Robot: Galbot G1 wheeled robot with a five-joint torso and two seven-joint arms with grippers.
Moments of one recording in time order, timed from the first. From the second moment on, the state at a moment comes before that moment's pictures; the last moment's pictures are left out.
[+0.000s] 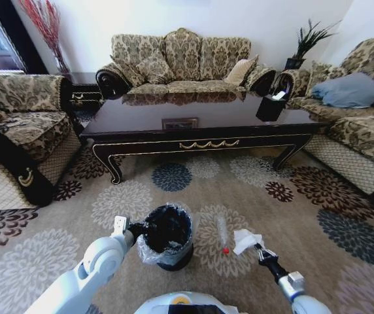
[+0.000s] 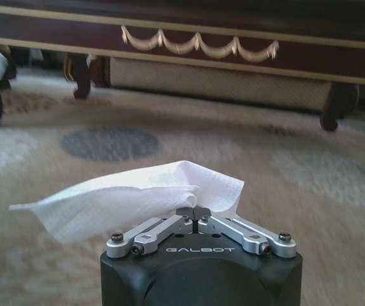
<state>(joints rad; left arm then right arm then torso) 1.22 -0.87 -0.19 -2.24 -1.04 0.73 -0.58 -1.73 0.94 0.59 1.68 0.46 0.36 -0.15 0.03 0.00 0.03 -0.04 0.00</state>
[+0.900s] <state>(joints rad) 0.65 -0.93 0.30 -2.06 -1.30 0.74 -0.71 -1.87 0.96 0.69 2.22 0.42 0.28 -0.11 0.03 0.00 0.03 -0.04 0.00</state>
